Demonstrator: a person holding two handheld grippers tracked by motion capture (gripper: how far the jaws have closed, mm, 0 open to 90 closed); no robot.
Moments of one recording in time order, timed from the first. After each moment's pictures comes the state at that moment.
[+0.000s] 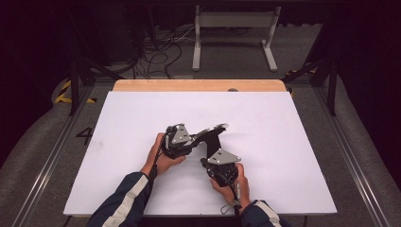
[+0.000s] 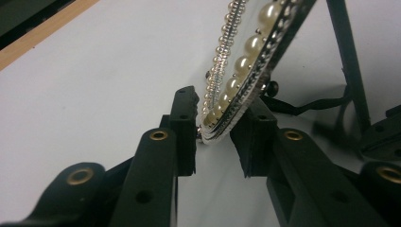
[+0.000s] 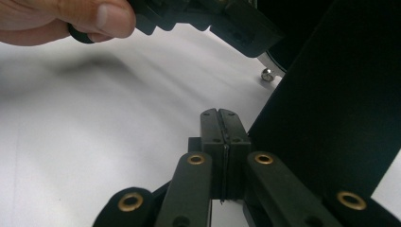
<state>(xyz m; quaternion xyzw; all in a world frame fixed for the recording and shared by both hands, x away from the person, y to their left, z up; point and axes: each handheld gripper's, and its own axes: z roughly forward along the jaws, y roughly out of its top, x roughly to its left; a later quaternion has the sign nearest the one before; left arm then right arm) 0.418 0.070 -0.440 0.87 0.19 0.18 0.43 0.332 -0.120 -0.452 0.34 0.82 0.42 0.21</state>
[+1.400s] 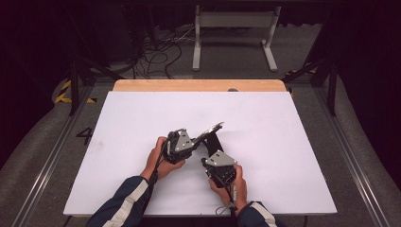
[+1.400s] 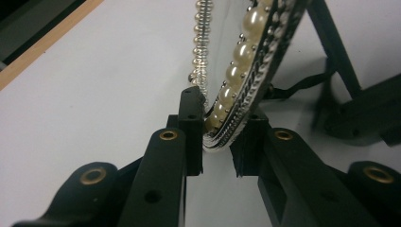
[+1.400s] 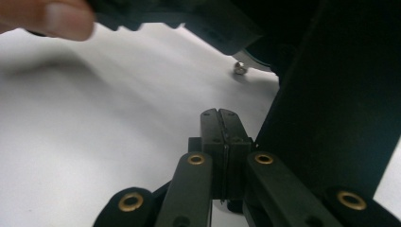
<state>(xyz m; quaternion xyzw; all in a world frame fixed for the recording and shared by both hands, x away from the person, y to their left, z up) 0.399 0.067 -0.440 0.87 0.18 0.22 0.40 0.331 -0.115 -0.459 0.36 0.81 0.40 0.24</state>
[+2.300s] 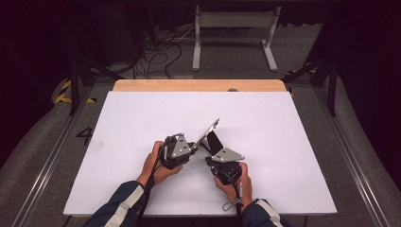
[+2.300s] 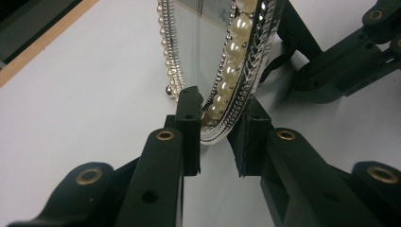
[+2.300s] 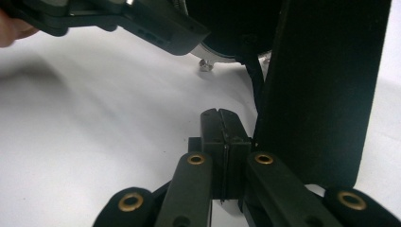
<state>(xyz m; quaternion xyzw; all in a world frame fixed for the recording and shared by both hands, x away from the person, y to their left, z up) 0.384 0.075 -0.437 0.87 0.17 0.22 0.40 0.338 -0.131 -0.456 0.37 0.81 0.40 0.22</state>
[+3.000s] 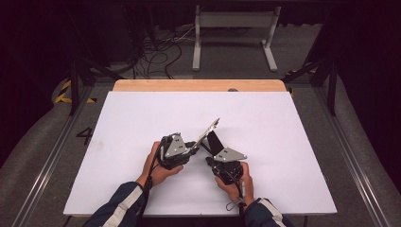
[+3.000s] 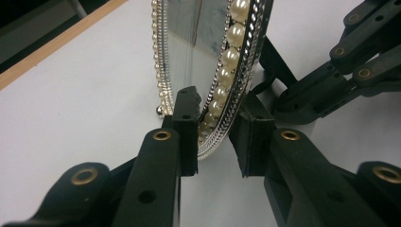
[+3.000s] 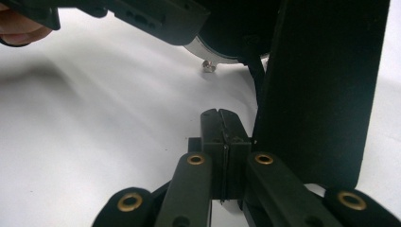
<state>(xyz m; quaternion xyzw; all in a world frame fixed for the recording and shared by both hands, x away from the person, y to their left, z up) 0.382 0.080 -0.435 0.85 0.17 0.20 0.46 0.339 -0.136 -0.456 0.36 0.81 0.41 0.21</state>
